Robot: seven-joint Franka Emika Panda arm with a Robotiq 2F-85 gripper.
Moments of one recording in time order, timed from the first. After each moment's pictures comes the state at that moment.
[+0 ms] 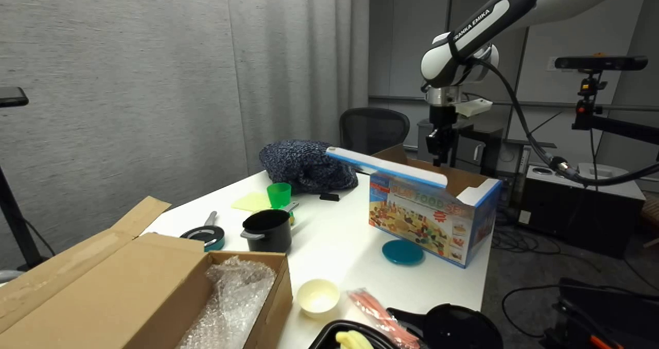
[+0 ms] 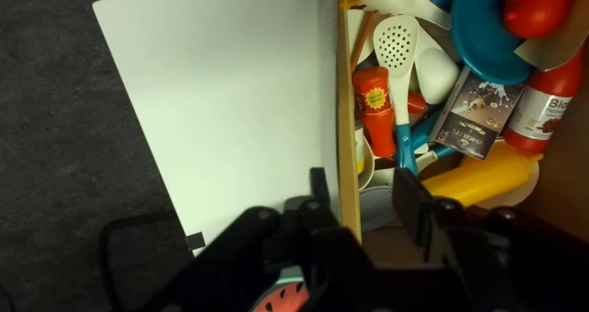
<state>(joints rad) -0.40 0.37 -0.25 -1.78 0.06 2.10 -0.38</state>
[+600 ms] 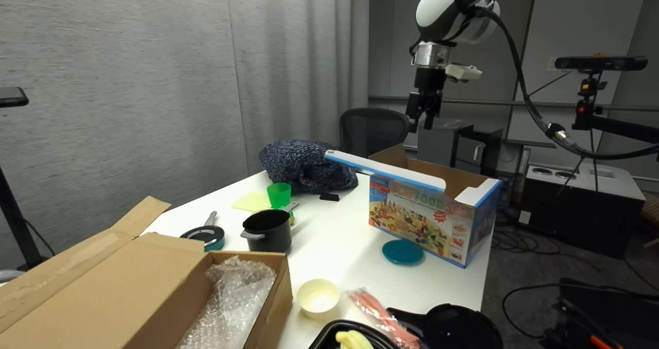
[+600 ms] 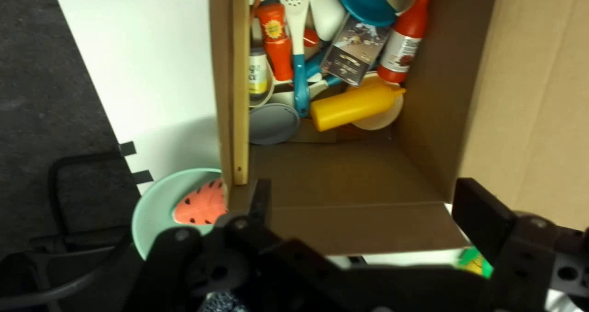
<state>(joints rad) -0.37 0.23 -0.18 -1.73 0.13 2.01 -0.39</state>
